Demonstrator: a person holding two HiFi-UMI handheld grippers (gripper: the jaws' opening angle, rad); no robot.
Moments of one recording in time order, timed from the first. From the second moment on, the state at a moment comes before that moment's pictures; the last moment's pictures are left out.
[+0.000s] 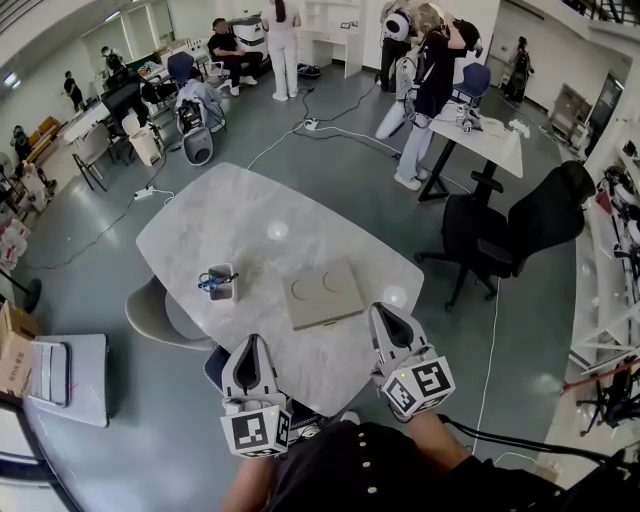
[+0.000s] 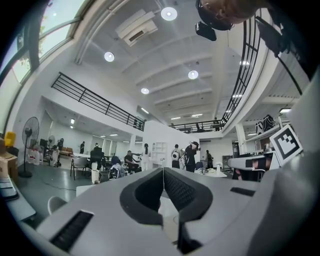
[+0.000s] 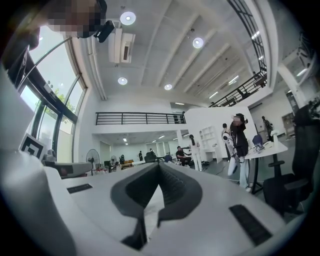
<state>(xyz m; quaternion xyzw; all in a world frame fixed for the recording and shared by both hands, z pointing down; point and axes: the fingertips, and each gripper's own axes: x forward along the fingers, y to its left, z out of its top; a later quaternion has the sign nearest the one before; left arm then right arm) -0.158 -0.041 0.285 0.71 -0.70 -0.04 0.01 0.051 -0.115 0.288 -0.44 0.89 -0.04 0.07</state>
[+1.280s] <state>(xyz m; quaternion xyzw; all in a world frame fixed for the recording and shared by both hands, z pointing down) -0.163 -0.046 0.290 0.71 -0.71 -0.03 0.01 0.031 -0.119 0.296 -0.42 0.90 -0.06 0.06</state>
